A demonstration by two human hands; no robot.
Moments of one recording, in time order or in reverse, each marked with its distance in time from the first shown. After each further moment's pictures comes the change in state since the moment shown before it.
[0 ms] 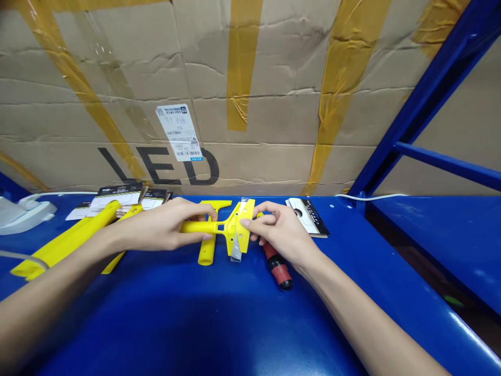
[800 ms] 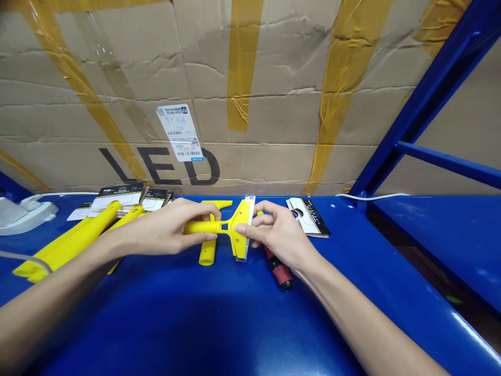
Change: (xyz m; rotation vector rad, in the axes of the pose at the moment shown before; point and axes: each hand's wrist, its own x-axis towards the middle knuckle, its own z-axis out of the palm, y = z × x) left_hand -0.001 0.008 0.003 -0.059 0.072 0.026; right_hand -0.002 0.000 0.006 0.091 -0.067 -0.029
